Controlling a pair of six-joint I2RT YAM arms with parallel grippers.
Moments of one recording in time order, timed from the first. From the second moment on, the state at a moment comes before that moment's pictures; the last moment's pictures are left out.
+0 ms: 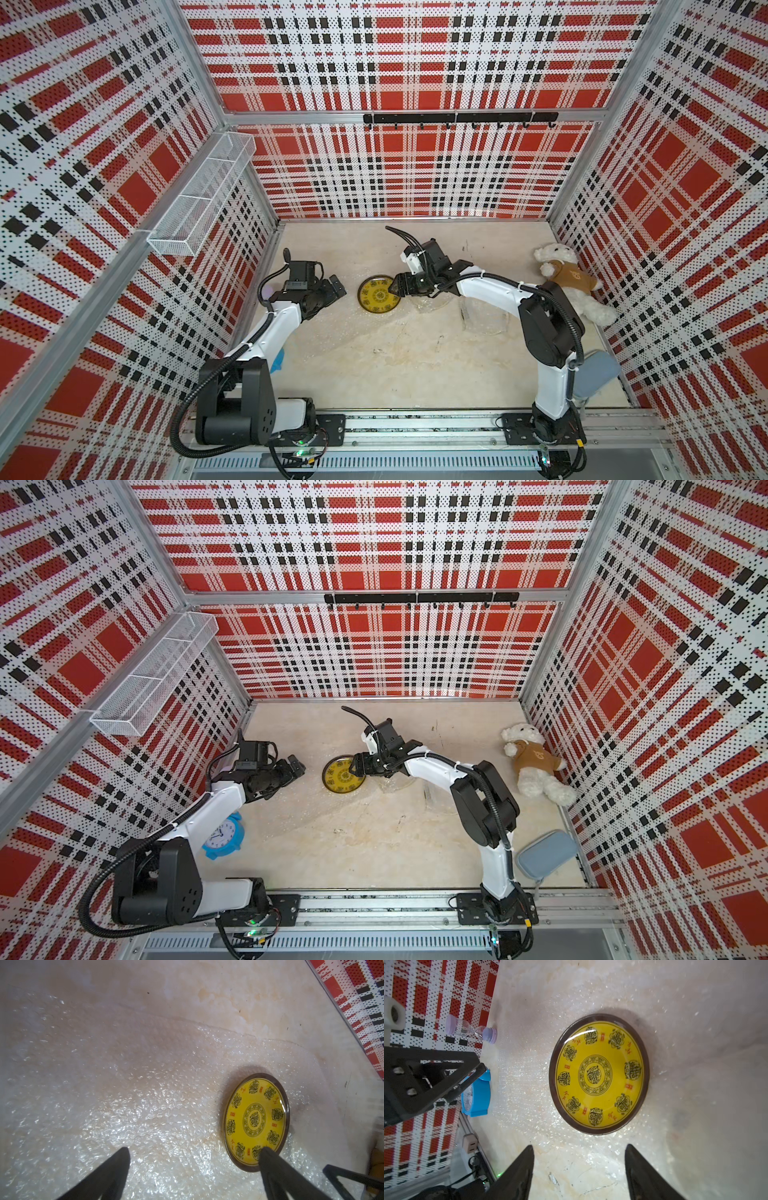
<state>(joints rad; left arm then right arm) 0.00 1.33 0.82 -0.41 0.16 -0.60 0.69 1.96 1.43 -0.33 -0.39 0.57</state>
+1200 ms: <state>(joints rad) 0.00 1.34 0.80 -0.34 0.19 -0.60 0.76 1.99 1.21 -0.01 -0.28 1.12</state>
